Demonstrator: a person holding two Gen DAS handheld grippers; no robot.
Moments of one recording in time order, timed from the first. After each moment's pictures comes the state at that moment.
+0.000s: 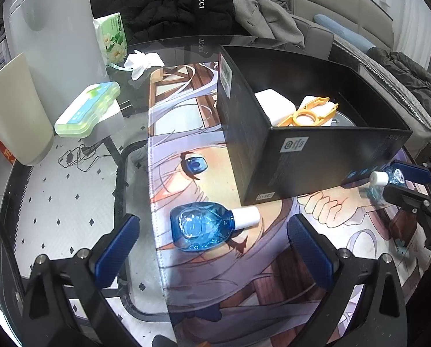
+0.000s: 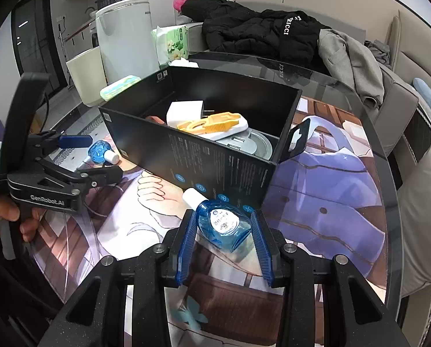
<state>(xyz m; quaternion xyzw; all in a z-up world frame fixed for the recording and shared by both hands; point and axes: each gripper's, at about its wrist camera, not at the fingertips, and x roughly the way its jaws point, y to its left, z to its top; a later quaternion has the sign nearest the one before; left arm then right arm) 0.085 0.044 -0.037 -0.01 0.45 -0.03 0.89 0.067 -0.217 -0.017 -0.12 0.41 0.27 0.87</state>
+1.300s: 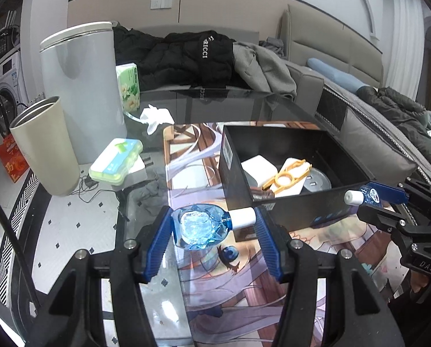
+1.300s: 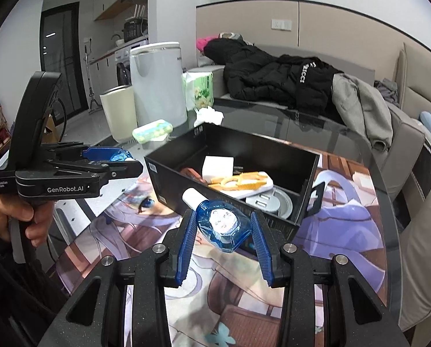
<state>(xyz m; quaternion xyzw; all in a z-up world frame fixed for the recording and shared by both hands) 0.056 0.065 0.022 -0.04 0.34 -0.04 0.94 0.045 -0.205 0.021 -0.10 0.30 0.32 0.89</state>
